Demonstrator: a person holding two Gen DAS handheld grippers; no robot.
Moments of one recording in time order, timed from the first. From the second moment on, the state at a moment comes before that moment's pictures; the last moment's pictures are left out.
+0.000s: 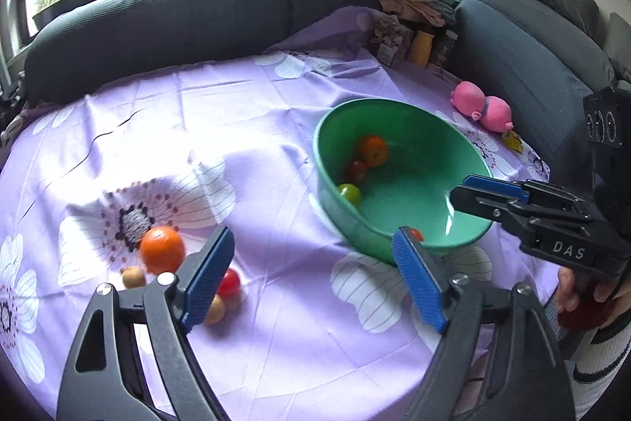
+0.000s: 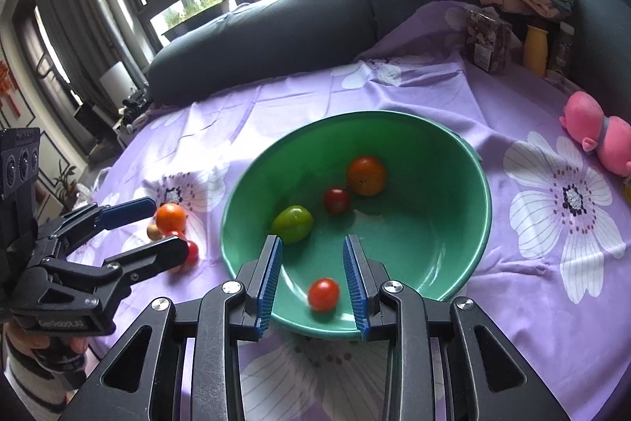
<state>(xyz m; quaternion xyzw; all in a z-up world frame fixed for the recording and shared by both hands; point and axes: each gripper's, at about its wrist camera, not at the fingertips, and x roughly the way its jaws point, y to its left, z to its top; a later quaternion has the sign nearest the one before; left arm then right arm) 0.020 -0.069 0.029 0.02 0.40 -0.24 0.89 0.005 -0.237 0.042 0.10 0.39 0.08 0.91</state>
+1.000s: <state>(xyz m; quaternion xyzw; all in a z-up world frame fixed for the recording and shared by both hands) 0.018 0.010 -0.047 -0.04 0.48 -0.18 0.86 0.063 -0.091 -0.013 0.02 0.49 0.21 0.85</state>
